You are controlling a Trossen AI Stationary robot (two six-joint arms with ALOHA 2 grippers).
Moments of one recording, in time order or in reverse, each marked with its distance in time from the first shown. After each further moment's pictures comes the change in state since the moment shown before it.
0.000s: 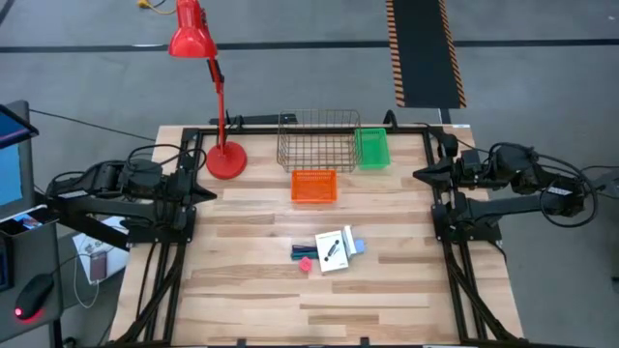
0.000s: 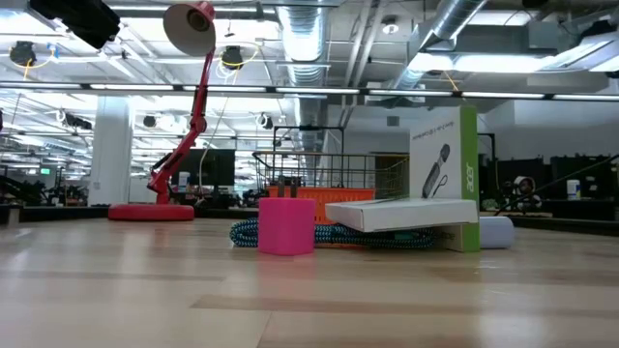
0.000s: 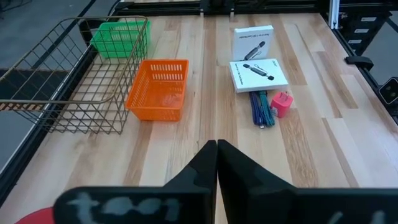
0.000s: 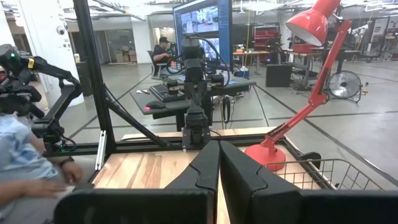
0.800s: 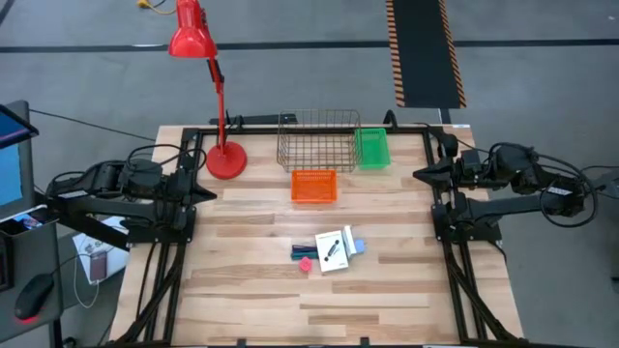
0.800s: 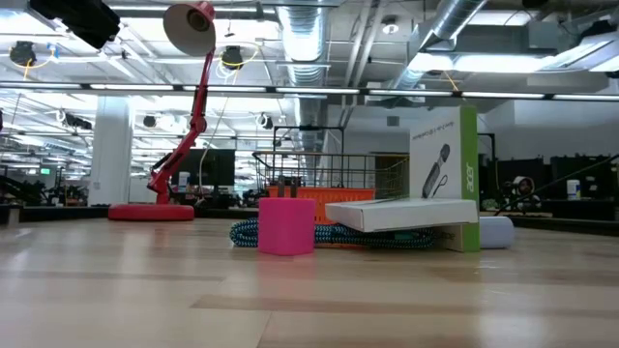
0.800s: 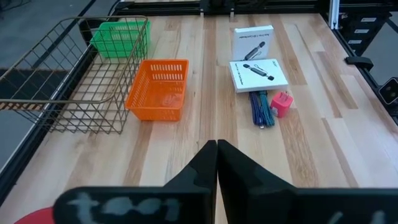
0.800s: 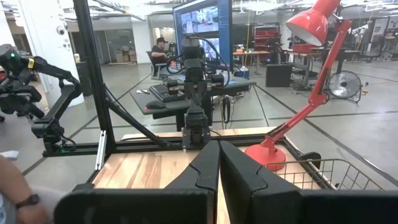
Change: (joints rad) left arm 0.000 0.000 0.000 0.000 0.000 0.000; right arm 0.000 0.000 0.000 0.000 0.000 0.000
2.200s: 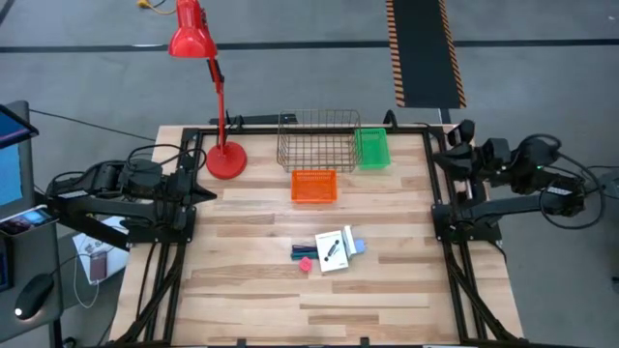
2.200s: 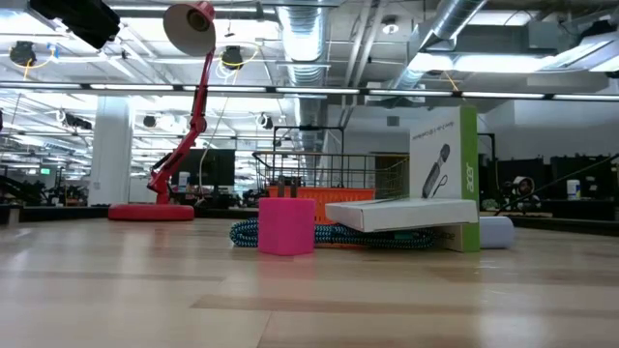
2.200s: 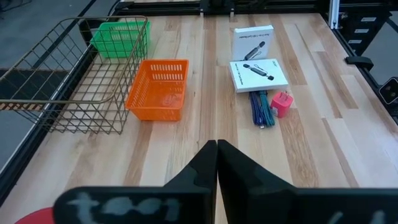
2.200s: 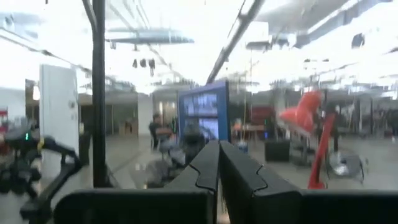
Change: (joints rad) left arm 0.000 0.000 0.000 0.000 0.000 -0.003; right arm -0.001 0.007 -0.001 0.381 0.004 -0.034
